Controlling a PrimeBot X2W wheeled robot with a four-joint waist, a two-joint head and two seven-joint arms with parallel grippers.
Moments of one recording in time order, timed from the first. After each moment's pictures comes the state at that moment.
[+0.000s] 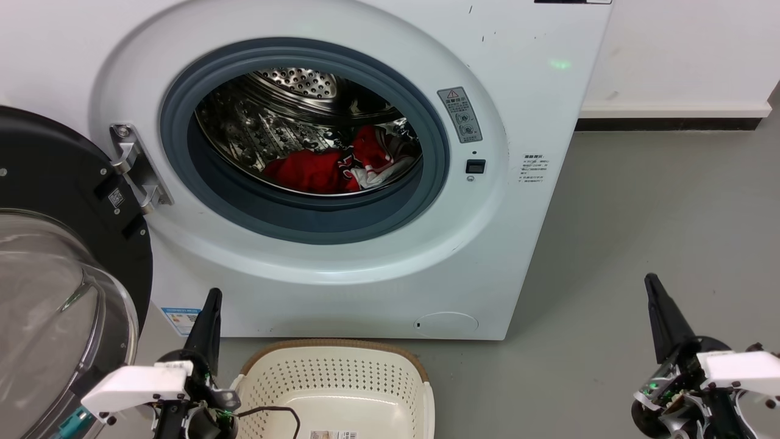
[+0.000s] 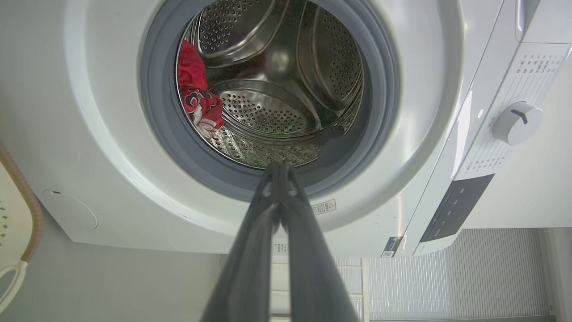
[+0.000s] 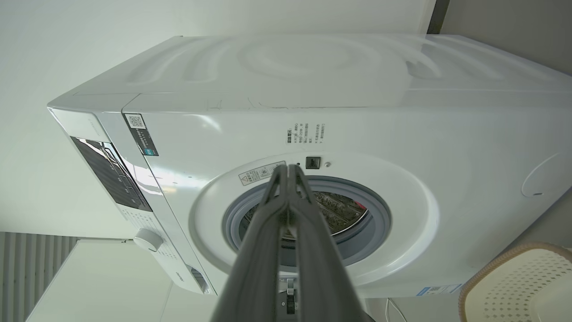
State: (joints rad) left arm -0.11 0.05 0.11 0.25 -1.61 -0.13 0.11; right arm -0.10 -0.05 -0.11 0.25 1.62 0.13 0.12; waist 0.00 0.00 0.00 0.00
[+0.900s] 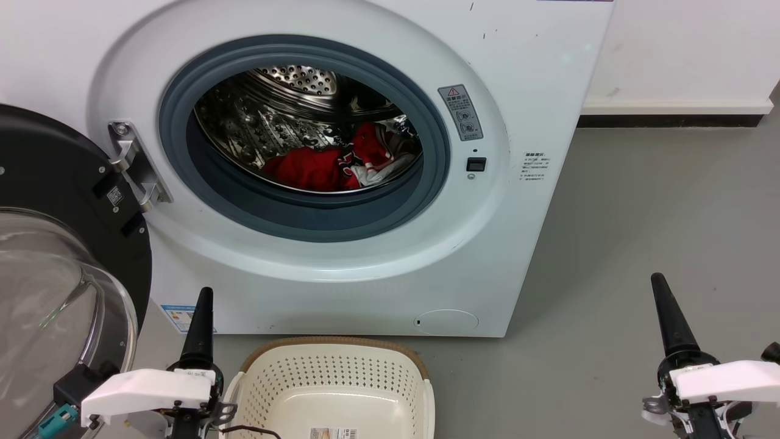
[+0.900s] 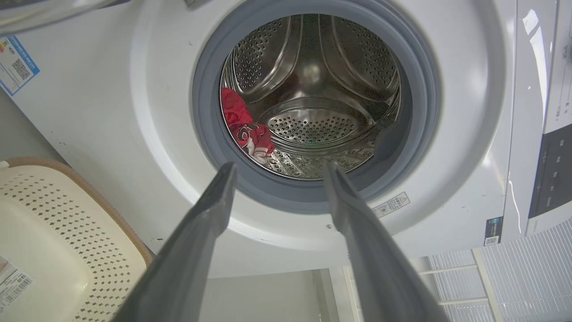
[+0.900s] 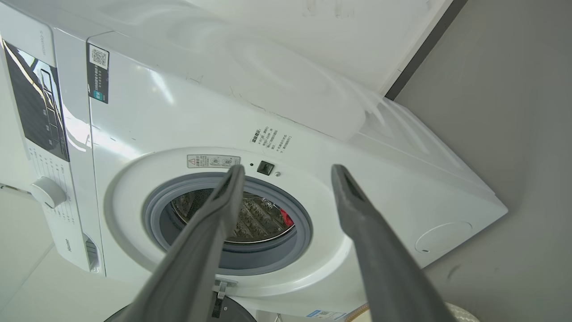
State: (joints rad) left arm -0.05 0.05 0.10 0.15 -1.26 -0.05 0.01; right arm -0.05 -0.05 -0.10 0.18 1.22 0.13 0.01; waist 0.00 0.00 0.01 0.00
